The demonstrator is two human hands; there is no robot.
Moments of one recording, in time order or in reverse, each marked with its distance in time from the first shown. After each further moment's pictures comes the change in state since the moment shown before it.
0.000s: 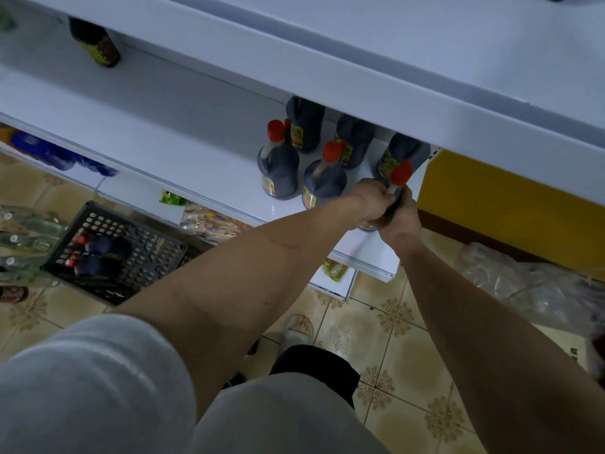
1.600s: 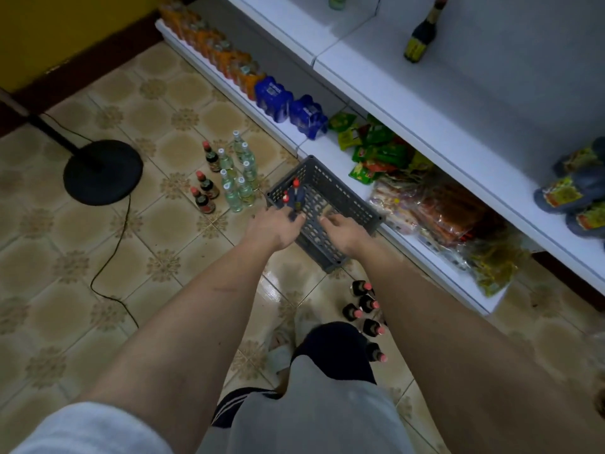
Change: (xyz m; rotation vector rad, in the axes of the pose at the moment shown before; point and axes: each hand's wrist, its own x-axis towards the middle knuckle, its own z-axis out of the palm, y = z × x) left_hand -0.475 -0.604 -0.438 0.450 0.332 -0.363; right_hand -0.507 0.160 0.584 -1.230 -0.671 -0.313
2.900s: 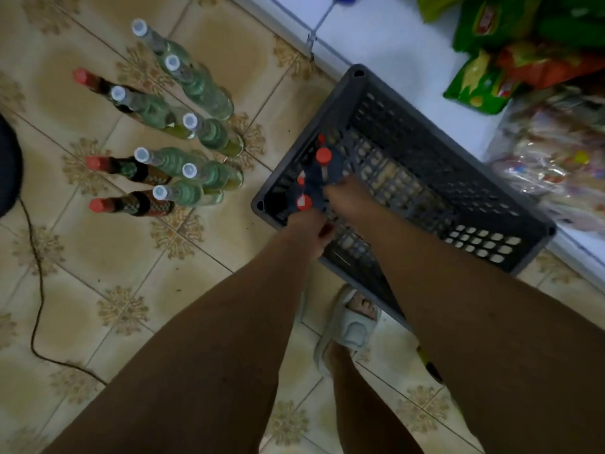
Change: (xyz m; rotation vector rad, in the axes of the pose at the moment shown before) left_hand 0.526 -0.079 0.236 -1.550 -0.332 -1.017; right_hand 0.566 0.042 0.159 0.564 -0.160 0.431
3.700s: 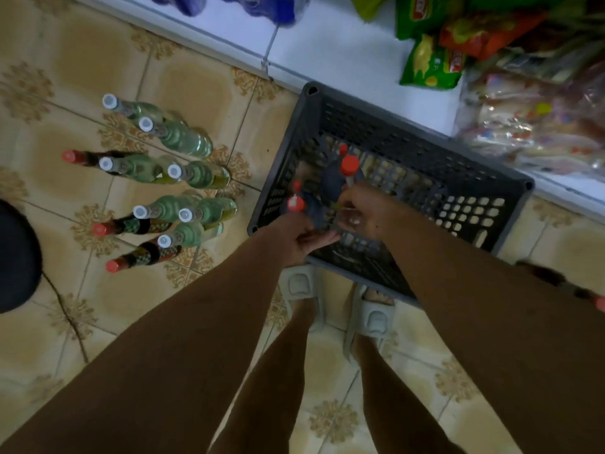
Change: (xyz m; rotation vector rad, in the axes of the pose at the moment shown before) left_hand -0.057 0.037 -0.002 0.117 -0.150 -0.176; right_hand -0.023 0.019 -0.041 0.701 -0.057 0.222
